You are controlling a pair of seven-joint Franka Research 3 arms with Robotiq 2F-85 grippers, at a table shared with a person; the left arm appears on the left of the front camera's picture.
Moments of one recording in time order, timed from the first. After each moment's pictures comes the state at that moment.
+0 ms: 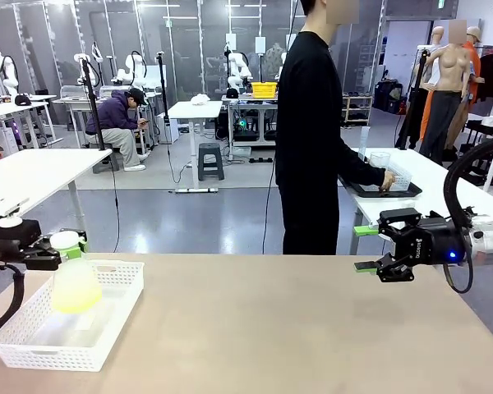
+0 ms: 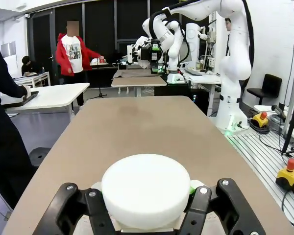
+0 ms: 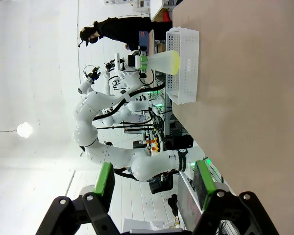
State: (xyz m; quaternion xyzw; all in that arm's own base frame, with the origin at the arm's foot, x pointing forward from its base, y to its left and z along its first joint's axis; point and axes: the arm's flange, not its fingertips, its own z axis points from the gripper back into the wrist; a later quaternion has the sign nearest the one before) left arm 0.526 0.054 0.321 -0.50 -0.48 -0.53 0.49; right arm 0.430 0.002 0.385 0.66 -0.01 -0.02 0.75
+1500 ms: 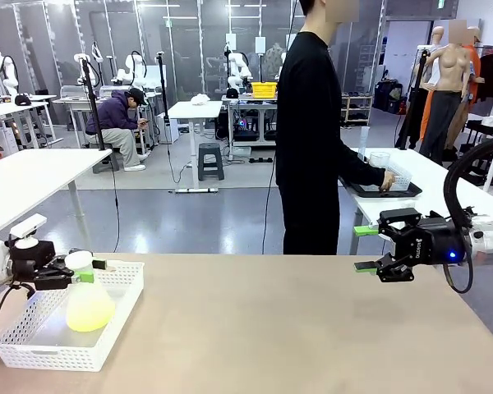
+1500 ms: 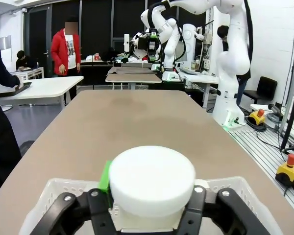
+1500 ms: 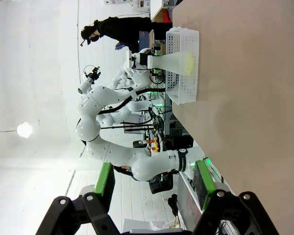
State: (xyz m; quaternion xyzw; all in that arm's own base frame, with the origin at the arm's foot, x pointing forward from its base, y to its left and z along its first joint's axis) left arm 0.532 0.040 0.273 -0.52 -0.46 -0.53 0.49; right arm 0.430 0.002 0.385 0.66 -0.01 -0.02 0.75
